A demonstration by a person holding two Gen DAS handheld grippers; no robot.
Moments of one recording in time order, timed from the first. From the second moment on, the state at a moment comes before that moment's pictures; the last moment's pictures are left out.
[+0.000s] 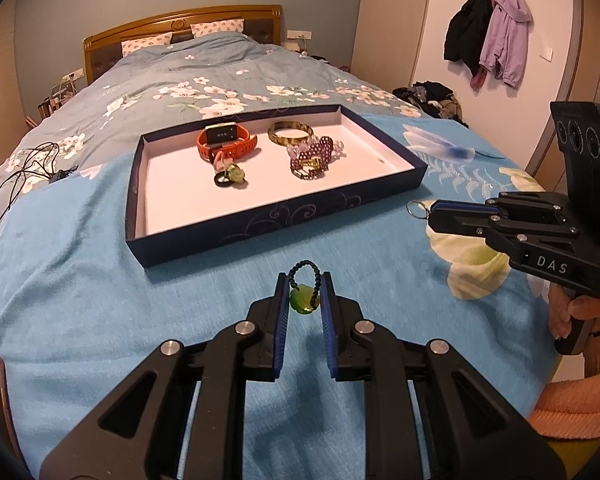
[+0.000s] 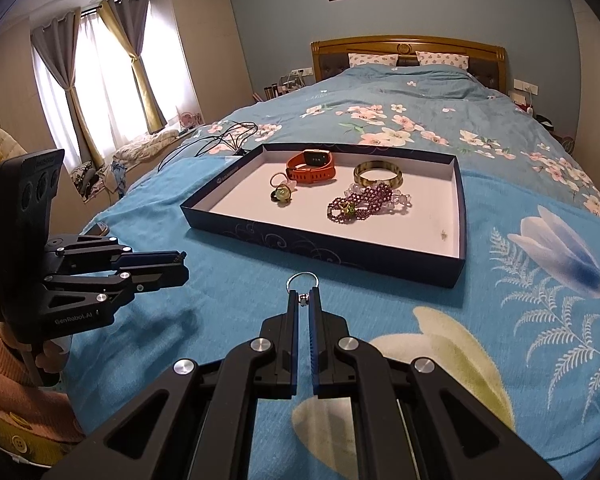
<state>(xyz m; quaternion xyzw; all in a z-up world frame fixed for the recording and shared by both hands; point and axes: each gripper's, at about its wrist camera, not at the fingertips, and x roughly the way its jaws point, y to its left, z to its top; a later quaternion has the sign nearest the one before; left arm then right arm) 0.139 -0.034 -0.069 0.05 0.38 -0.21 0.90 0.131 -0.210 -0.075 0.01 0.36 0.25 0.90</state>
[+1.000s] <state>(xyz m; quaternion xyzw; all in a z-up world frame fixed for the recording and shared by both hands) 0.167 -0.030 -0.043 0.03 0.35 -0.20 0.92 0.159 -0.211 -0.055 0.01 0.32 0.24 0.91</state>
